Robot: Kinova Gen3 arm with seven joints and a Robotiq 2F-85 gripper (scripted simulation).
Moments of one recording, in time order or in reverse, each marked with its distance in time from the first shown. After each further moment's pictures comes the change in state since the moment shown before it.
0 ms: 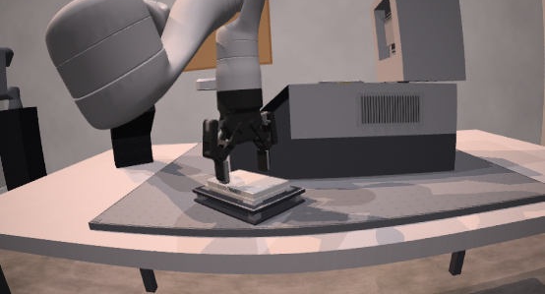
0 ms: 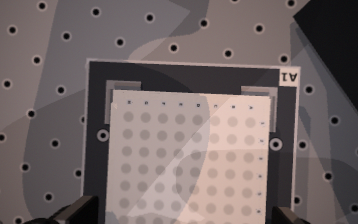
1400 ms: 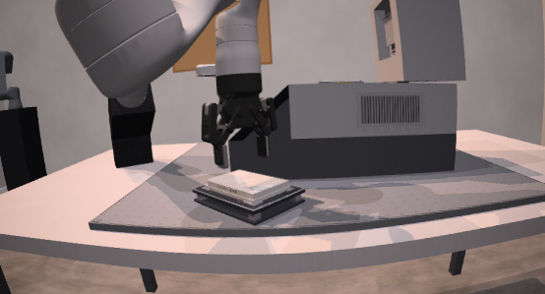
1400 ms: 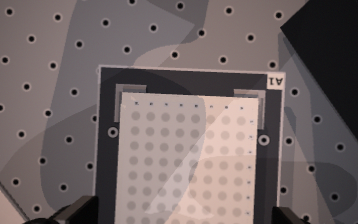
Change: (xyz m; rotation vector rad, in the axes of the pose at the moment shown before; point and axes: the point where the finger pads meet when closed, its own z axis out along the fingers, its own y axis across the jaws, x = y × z) arm 0.000 0.001 -0.025 0.000 -0.001 -0.001
